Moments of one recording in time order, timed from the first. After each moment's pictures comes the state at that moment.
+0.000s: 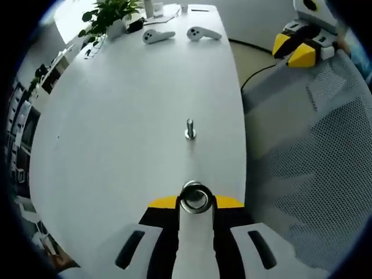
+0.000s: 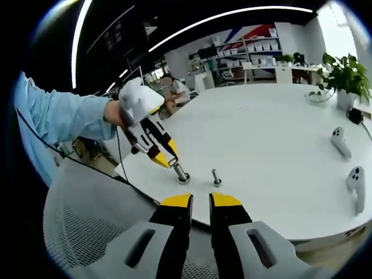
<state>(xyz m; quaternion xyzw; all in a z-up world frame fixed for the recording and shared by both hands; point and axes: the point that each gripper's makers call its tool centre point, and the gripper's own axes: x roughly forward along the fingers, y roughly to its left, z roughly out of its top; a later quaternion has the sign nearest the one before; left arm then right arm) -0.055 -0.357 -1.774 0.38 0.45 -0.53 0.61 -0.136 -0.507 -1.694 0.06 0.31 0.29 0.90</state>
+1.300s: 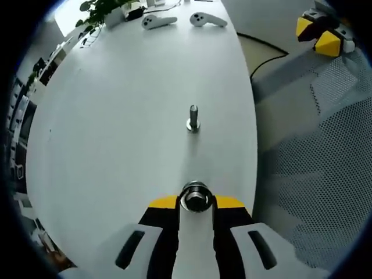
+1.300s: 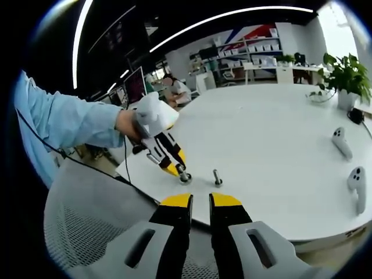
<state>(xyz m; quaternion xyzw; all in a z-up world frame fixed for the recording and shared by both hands) -0.050 -0.361 -1.806 0.39 0.47 -0.52 0.60 -0.136 -0.506 -1.694 0.06 0.31 0.29 0.90</state>
